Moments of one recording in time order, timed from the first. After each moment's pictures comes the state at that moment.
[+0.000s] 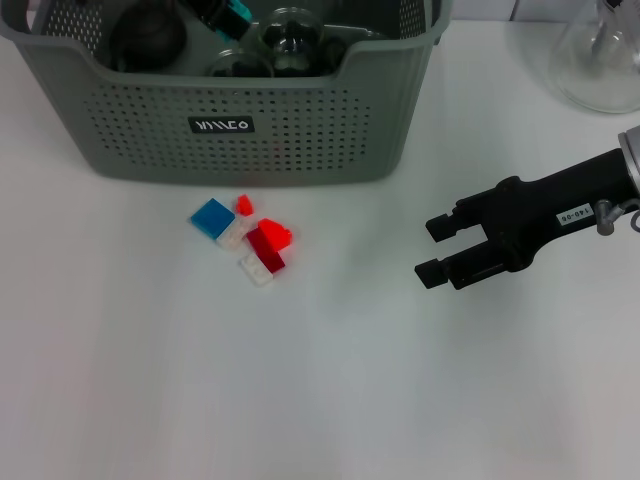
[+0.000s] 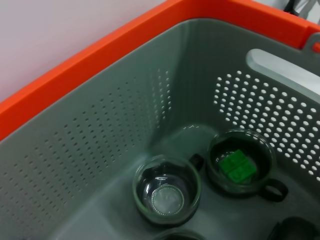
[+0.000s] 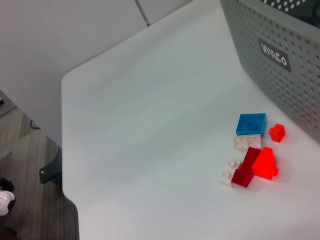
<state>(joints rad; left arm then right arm) -0.99 -2.06 0.93 1.04 2.77 1.38 -2.33 0.68 2.04 -1.00 -0.86 -2.19 -1.70 1.89</state>
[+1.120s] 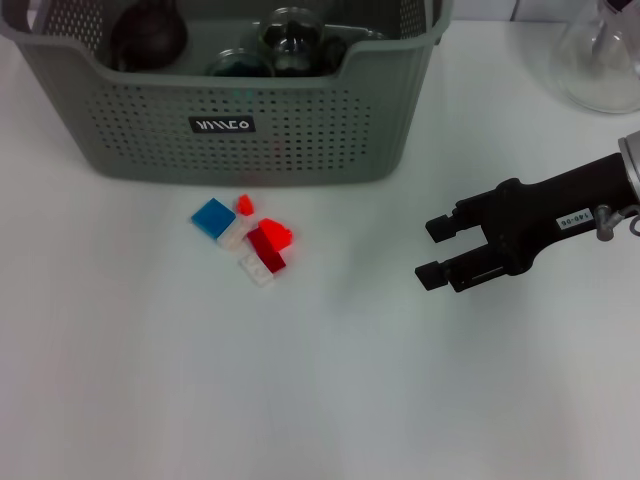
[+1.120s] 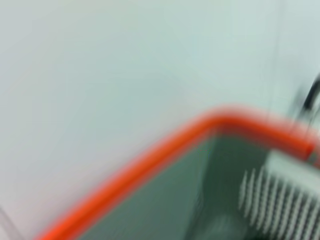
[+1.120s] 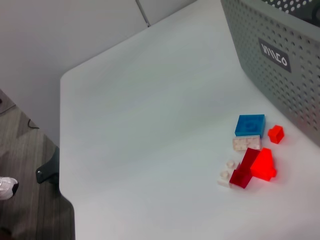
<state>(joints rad) -0.83 -2.11 0.90 1.43 2.58 1.38 -2.31 0.67 2.05 -1.00 -0.86 -2.19 -1.68 1.85</state>
